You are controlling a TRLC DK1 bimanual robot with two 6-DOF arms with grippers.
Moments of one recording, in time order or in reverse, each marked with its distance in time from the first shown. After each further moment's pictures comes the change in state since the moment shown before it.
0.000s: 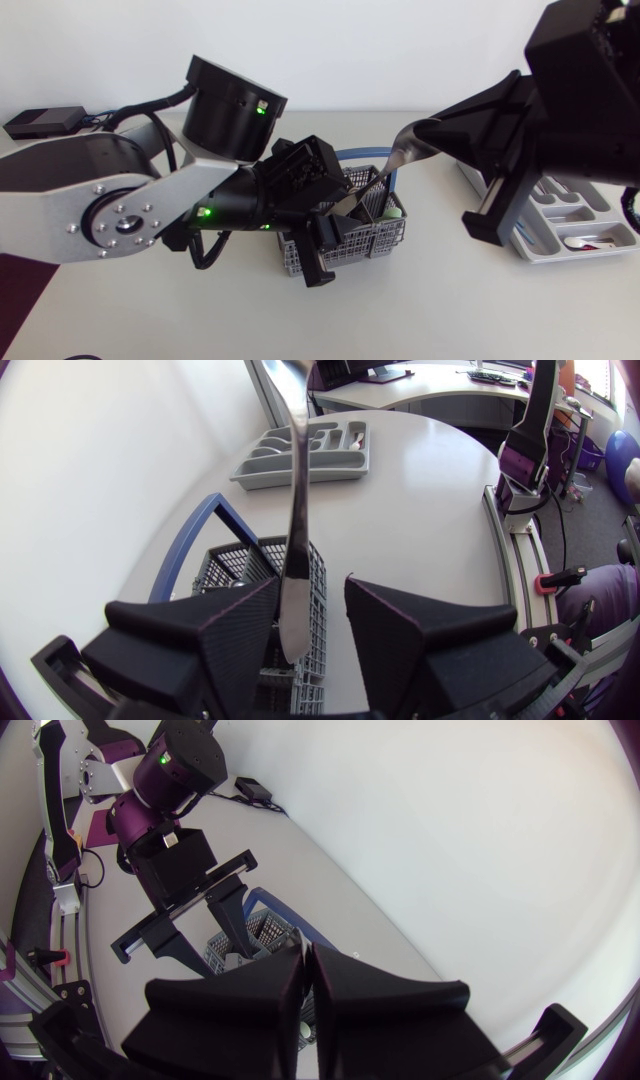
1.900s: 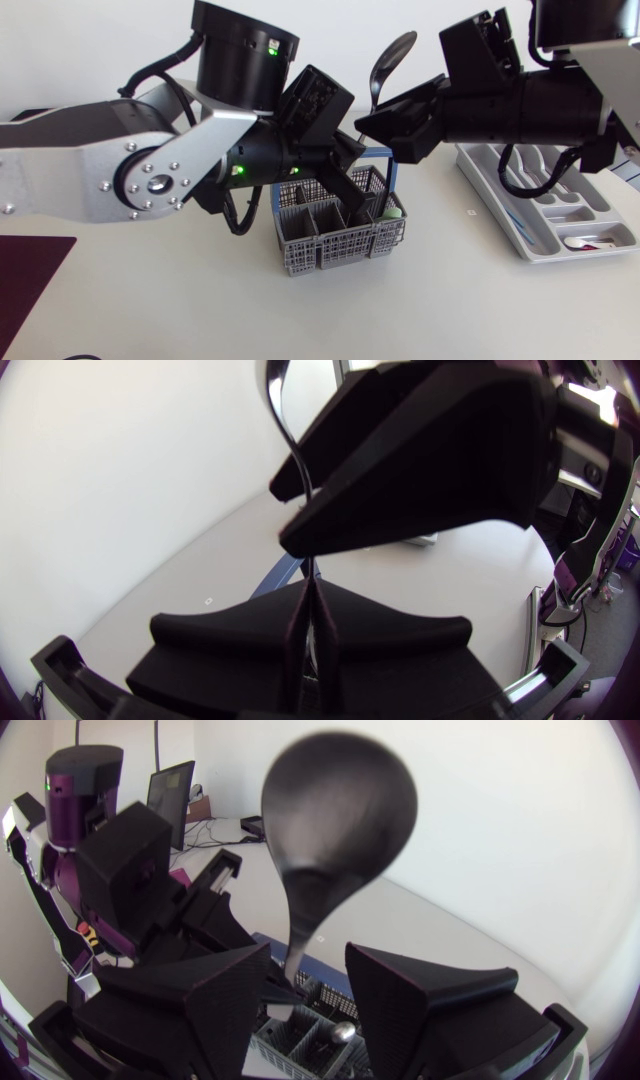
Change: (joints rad) left arm 0.015 0.082 0.127 0.147 -0.181 -0.281; right arm -0.253 0.288 -0.017 0.341 -0.404 0.272
